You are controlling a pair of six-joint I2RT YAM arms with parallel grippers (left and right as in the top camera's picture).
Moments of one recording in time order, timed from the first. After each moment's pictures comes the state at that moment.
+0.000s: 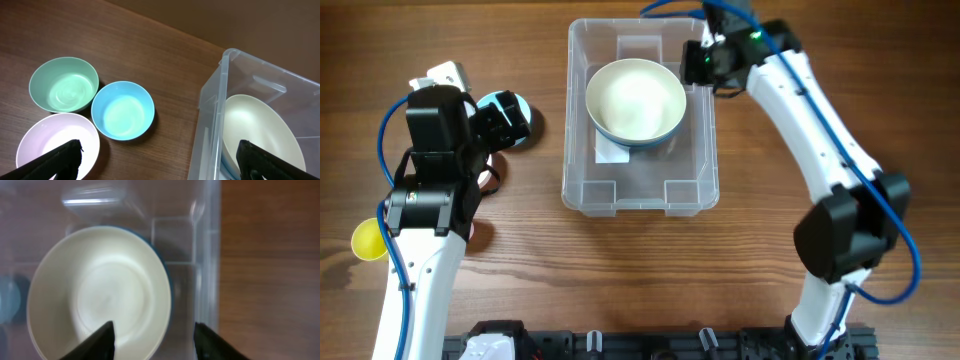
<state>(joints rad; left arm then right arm) -0.01 1.16 1.06 -0.54 -0.07 -0.36 0.33 1.99 1.93 -0.99 -0.02 0.37</state>
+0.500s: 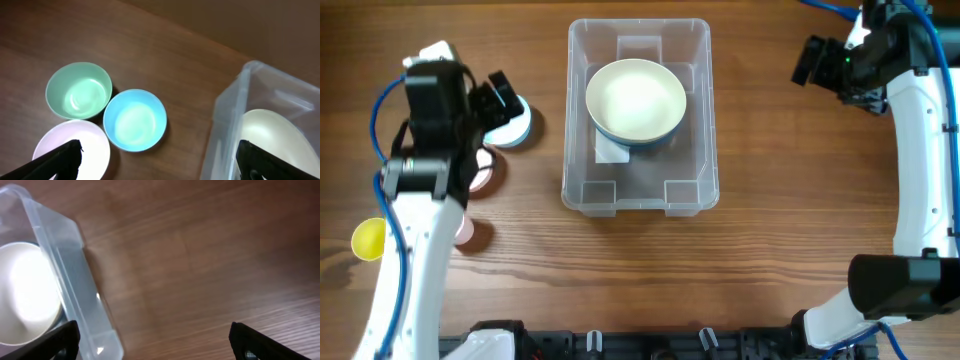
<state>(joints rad) -0.01 1.31 1.23 -0.63 -0.15 -0.38 -0.03 1.77 1.98 -1.40 0.01 0.32</state>
